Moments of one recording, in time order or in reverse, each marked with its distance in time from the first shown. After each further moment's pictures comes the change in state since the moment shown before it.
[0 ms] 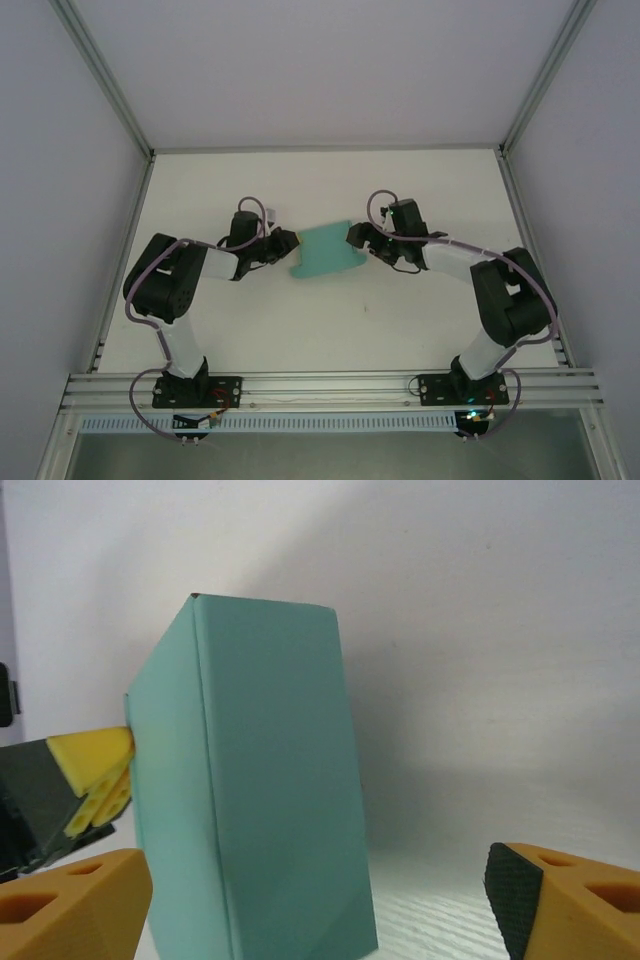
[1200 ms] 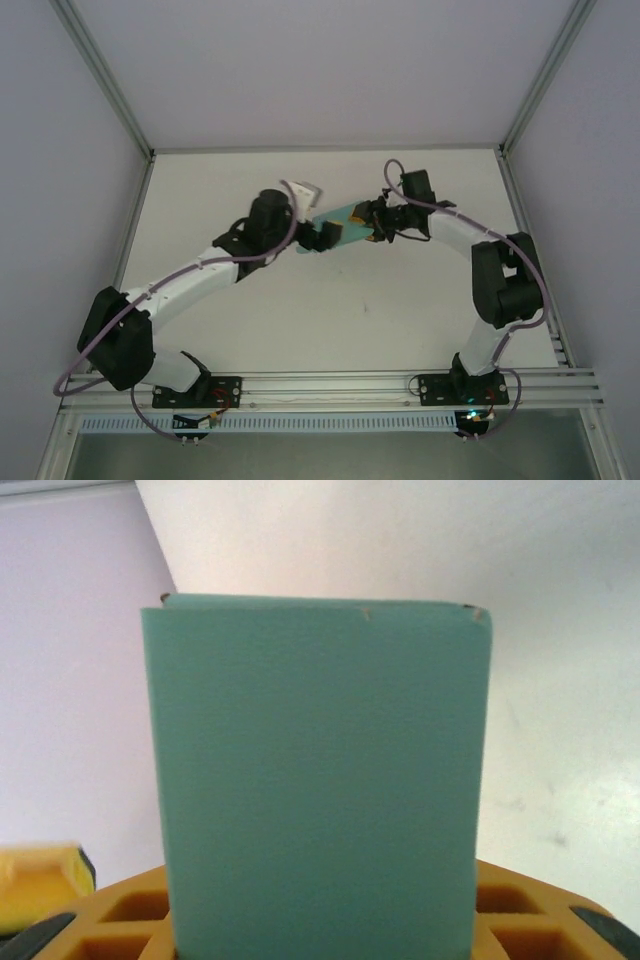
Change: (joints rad) left arm -0.381 -0.427 0.291 -0.572 -0.448 0.795; right arm -0.132 0.105 0.305 -0.262 -0.426 0.248
